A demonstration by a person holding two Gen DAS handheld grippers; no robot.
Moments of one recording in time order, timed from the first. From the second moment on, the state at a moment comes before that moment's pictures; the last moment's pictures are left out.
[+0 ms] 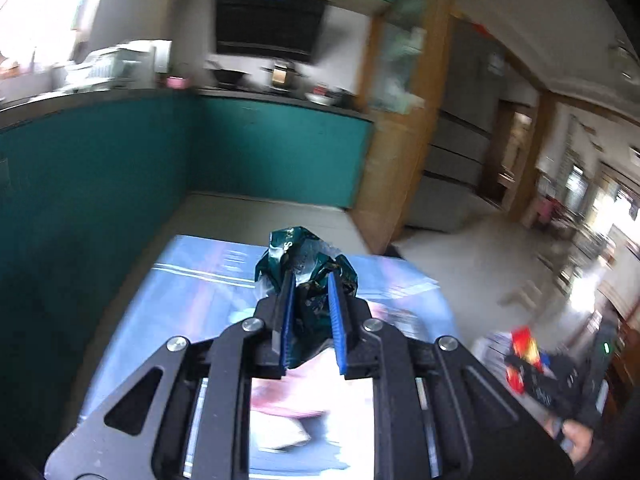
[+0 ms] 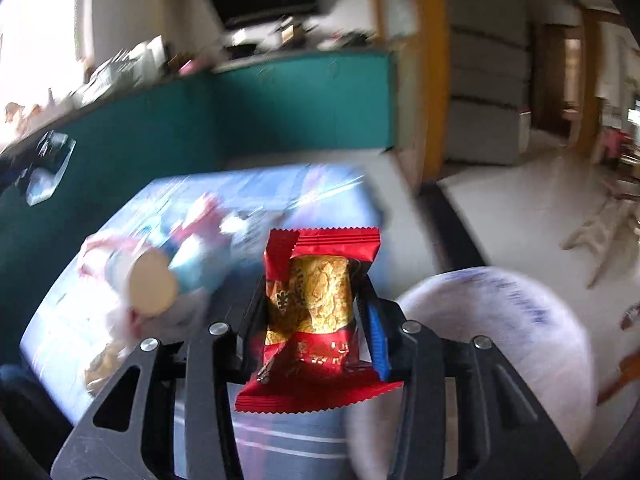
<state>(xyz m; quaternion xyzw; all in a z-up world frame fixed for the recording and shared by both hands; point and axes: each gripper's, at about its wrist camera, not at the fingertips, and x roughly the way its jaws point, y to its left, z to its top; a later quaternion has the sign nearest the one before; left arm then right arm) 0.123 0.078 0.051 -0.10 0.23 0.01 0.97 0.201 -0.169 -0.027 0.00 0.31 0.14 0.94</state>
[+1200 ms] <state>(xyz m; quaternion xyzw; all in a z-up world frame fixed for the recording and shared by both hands) 0.187 -0.004 0.013 0.04 0.21 -0.05 0.98 0.188 -0.211 -0.037 0.04 0.30 0.06 0.95</state>
